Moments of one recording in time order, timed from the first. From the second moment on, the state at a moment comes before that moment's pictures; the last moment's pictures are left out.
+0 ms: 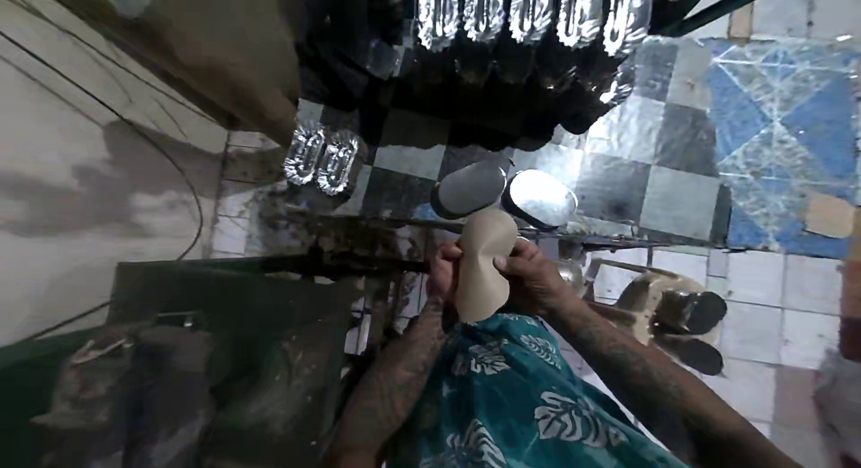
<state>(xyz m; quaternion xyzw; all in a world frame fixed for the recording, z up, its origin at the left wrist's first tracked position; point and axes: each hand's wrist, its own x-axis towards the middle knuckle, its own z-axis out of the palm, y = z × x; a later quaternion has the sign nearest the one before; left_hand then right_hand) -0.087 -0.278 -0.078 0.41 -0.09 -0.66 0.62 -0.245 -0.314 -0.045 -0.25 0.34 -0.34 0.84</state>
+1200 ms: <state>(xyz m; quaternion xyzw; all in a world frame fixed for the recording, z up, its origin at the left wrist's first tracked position) 0.205 -0.021 -0.022 0.92 -0.23 -0.25 0.19 -0.073 -0.267 -0.060 -0.86 0.21 -0.08 0.46</state>
